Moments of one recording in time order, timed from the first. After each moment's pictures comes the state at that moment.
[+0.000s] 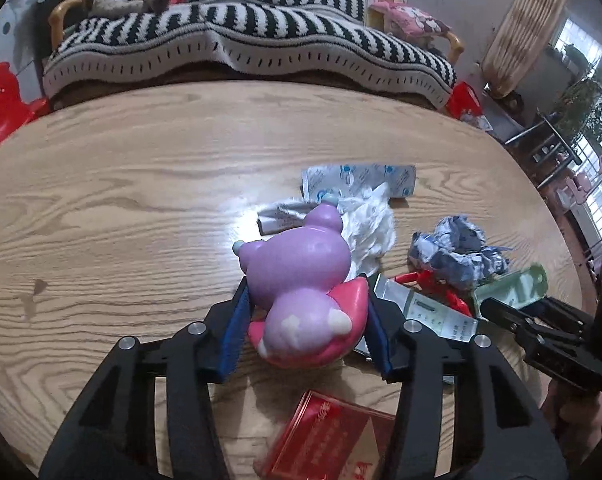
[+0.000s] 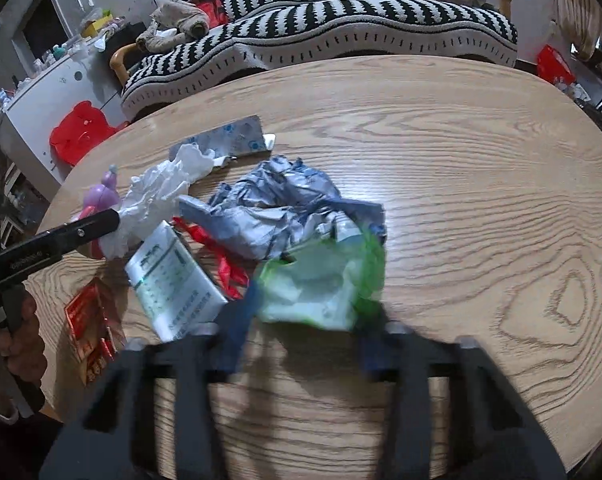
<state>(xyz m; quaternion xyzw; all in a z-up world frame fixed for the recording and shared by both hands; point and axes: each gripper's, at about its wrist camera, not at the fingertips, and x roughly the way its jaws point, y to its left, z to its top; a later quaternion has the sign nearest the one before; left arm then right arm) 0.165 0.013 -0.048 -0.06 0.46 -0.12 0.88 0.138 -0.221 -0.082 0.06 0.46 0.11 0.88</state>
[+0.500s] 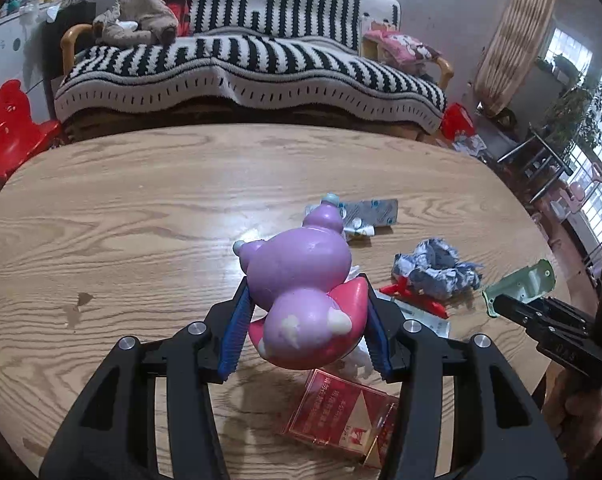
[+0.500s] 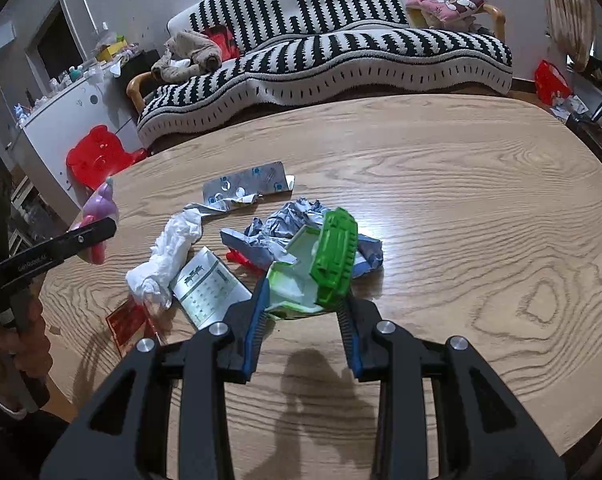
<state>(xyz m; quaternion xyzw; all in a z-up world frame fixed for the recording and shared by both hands) 0.138 0.032 -0.006 -0.06 0.41 -0.12 0.90 0.108 -0.228 -0.040 0.08 0.41 0.12 0.90</state>
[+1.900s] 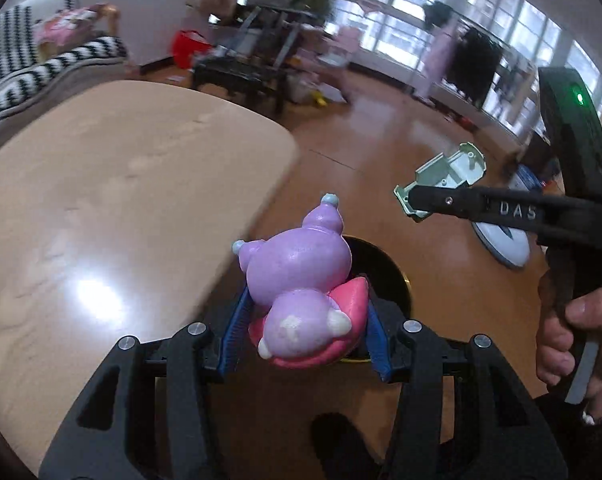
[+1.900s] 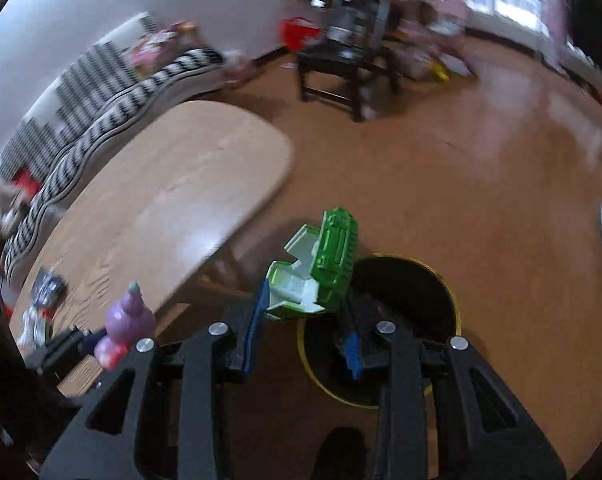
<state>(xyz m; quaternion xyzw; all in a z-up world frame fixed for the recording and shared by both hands) -0.042 -0.415 -0.052 0.13 0.41 -0.51 0.74 -0.164 -0.587 -0.052 0.27 0.39 -0.24 0.85</state>
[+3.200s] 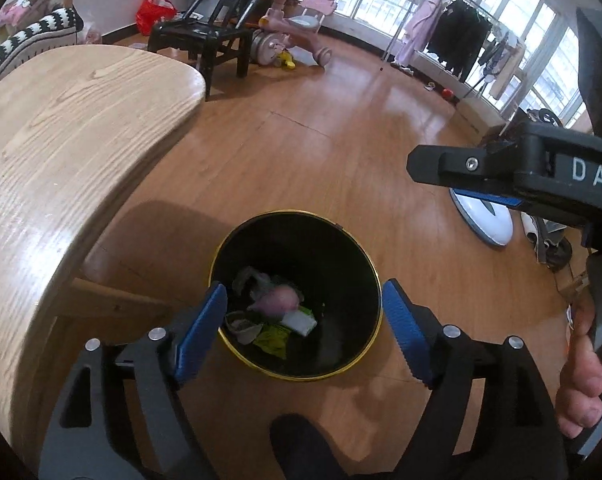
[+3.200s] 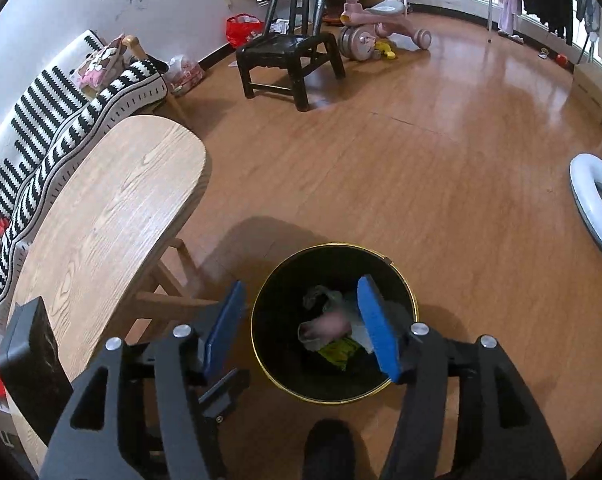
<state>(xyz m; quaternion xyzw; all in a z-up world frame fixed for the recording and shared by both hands) -0.063 -0.495 -0.094 0.14 0.45 -0.54 0.70 -0.187 -0.624 -0.067 0.30 0.40 -0.30 0.82</state>
